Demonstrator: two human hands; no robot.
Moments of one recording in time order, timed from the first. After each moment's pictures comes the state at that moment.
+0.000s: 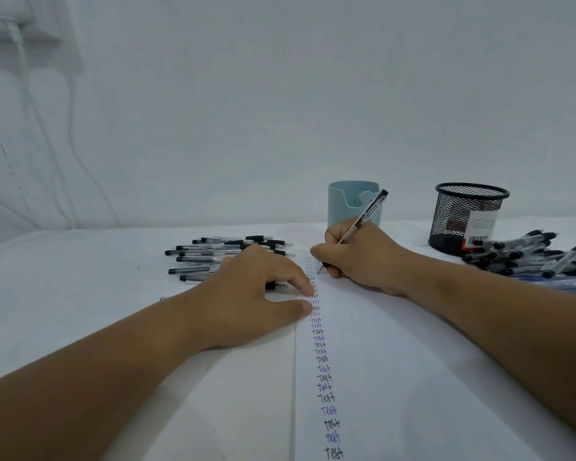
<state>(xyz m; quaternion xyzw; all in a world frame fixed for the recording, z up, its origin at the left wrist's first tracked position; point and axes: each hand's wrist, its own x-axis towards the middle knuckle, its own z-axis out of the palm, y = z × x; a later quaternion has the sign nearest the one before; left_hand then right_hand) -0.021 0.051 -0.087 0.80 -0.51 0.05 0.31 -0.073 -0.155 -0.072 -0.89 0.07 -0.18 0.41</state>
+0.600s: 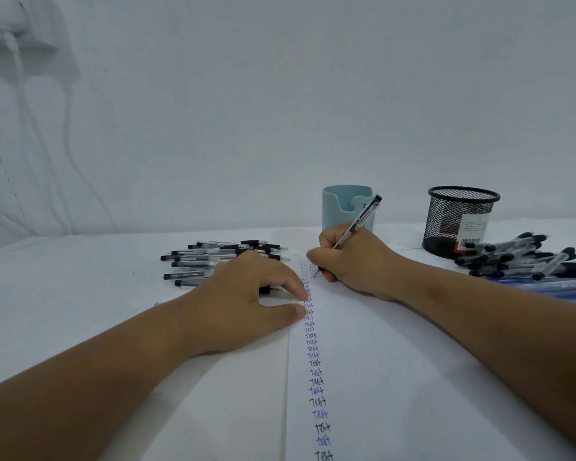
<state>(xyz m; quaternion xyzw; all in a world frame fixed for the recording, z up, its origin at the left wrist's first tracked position) -0.020 0.050 -0.086 0.80 -0.52 0.05 0.30 -0.070 -0.158 -0.076 -0.89 0.06 -0.20 0.40</state>
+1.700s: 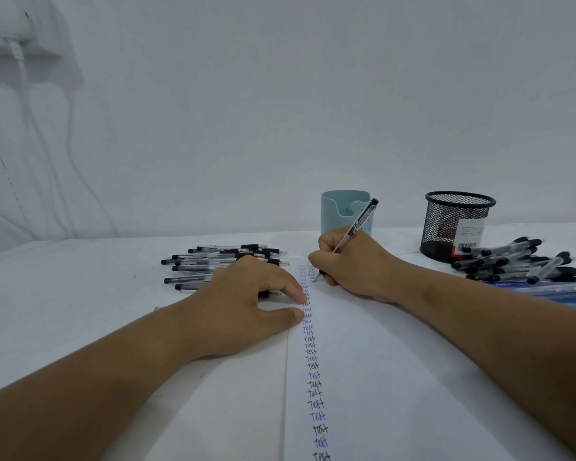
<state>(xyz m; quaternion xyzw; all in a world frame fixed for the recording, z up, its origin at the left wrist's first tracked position) -0.025 0.051 -0.084 0.80 -0.52 0.06 0.30 -0.068 -0.162 -0.078 -0.90 0.05 -0.20 0.39</state>
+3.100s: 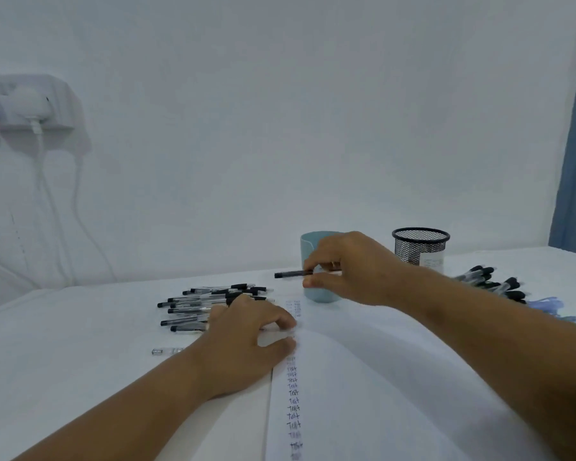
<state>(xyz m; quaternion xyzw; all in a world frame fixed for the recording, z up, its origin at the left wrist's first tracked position) -0.045 0.043 -0.082 0.83 -0.47 0.08 0.28 -0.105 -0.186 -0.025 -0.95 -0.11 -0.29 0.10</state>
